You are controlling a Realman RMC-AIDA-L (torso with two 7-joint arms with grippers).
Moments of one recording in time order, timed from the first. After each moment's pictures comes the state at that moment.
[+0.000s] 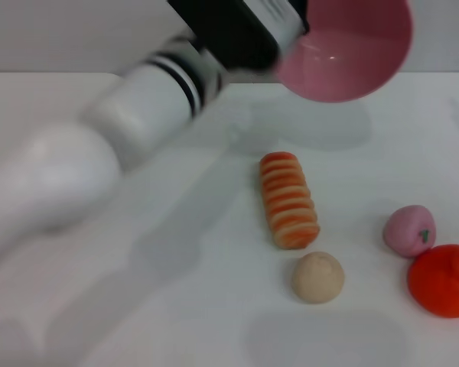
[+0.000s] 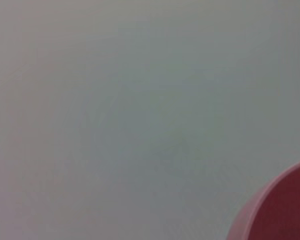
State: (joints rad) left arm -0.58 -2.07 2.09 1.18 1.66 -0.15 -1.59; right arm 0.31 2.07 -0.79 -0.86 -1.04 -1.26 1.25
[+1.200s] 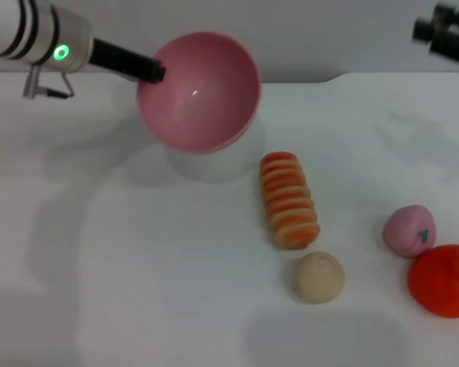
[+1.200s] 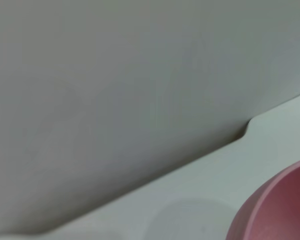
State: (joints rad) left arm -0.84 -1.98 1.16 0.87 2.38 1.04 -2.47; right arm 0.40 2.05 -0.83 -1.17 -1.75 -1.30 1.74
